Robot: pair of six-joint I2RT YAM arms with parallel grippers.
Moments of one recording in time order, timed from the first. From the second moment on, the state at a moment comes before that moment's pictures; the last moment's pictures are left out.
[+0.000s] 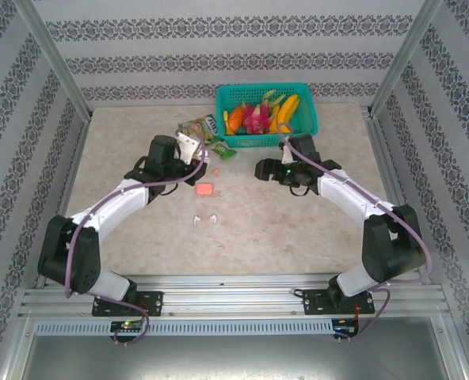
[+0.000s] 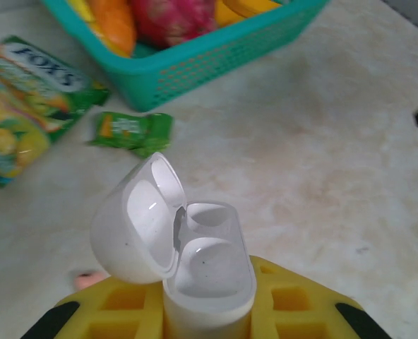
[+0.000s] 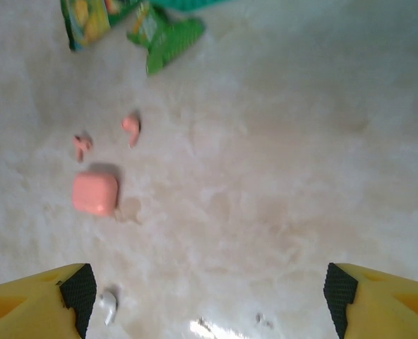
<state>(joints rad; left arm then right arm) -0.34 1.45 0.97 -0.11 0.26 0.01 0.36 1.53 1.06 -0.41 -0.28 0.49</state>
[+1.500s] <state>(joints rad) -0.12 1.33 0.47 0.96 0.47 -0.08 0.89 1.87 1.42 -0.59 -0.12 0.74</state>
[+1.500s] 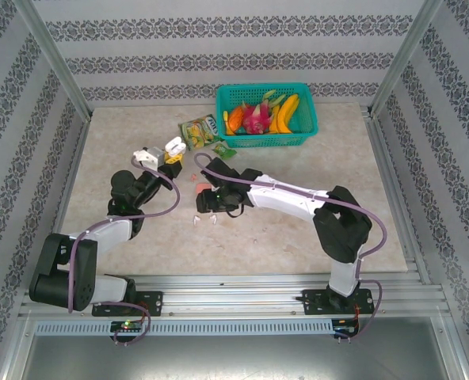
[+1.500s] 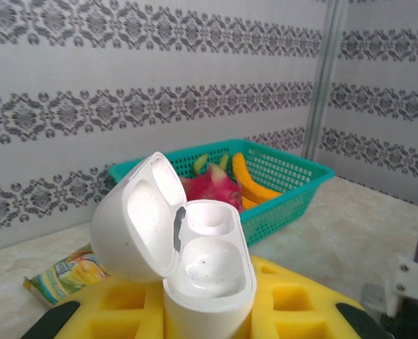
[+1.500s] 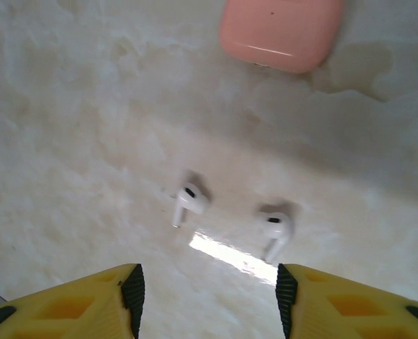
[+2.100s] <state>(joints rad) -0.01 1.41 0.48 1.10 0.42 -0.20 0.95 2.08 1.65 -0.78 -0.04 1.07</state>
